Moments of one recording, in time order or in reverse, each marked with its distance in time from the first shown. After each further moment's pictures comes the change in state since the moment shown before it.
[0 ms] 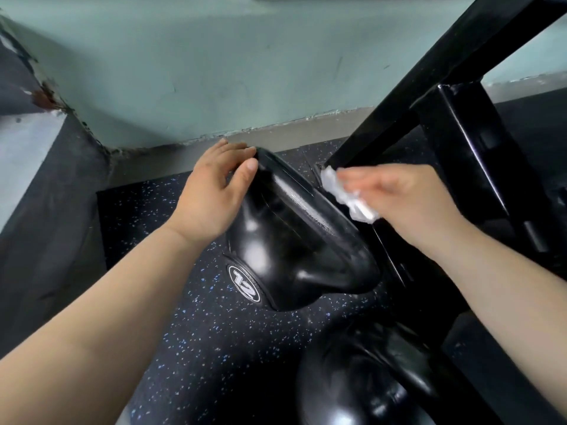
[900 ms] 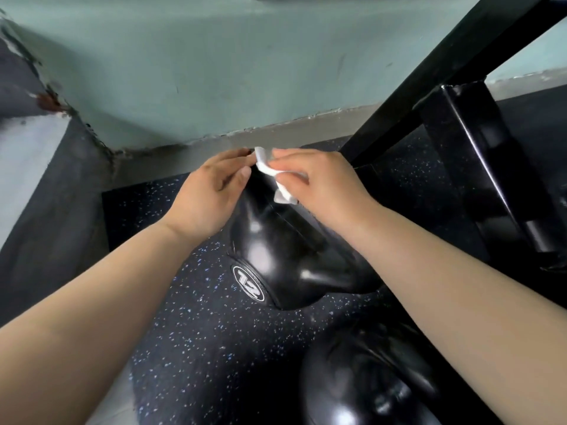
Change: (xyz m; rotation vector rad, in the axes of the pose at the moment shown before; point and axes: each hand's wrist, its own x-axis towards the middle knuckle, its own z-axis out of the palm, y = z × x) left_hand 0.002 -0.006 -0.011 0.022 -0.072 0.016; right_hand 0.041 -0.020 0.064 -0.375 -0.067 -0.238
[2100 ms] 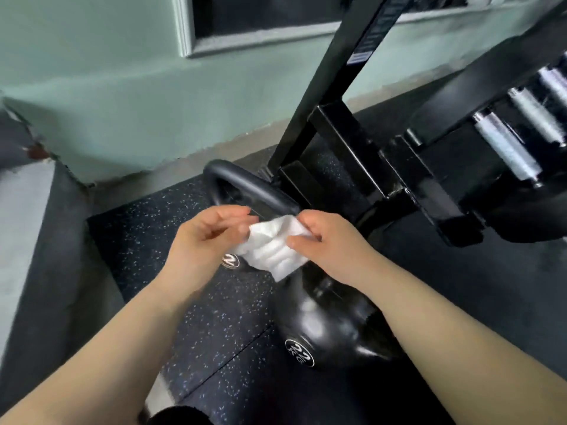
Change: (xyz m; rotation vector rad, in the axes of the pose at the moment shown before) left_hand -0.142 0.108 -0.051 -0.695 -0.215 -0.156; right_hand -0.189 -0.114 -0.065 0.167 -0.003 0.401
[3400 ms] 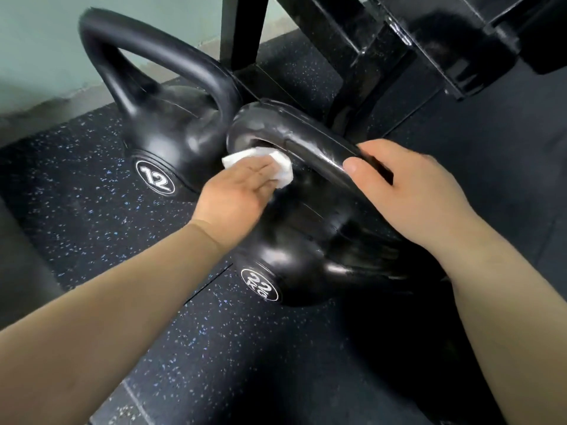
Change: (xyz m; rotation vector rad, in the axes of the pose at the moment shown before) left_hand 0.008 -0.173 0.115 1.321 -0.221 0.967; right_hand -0.086 0.159 -0.004 -0.349 0.310 0.179
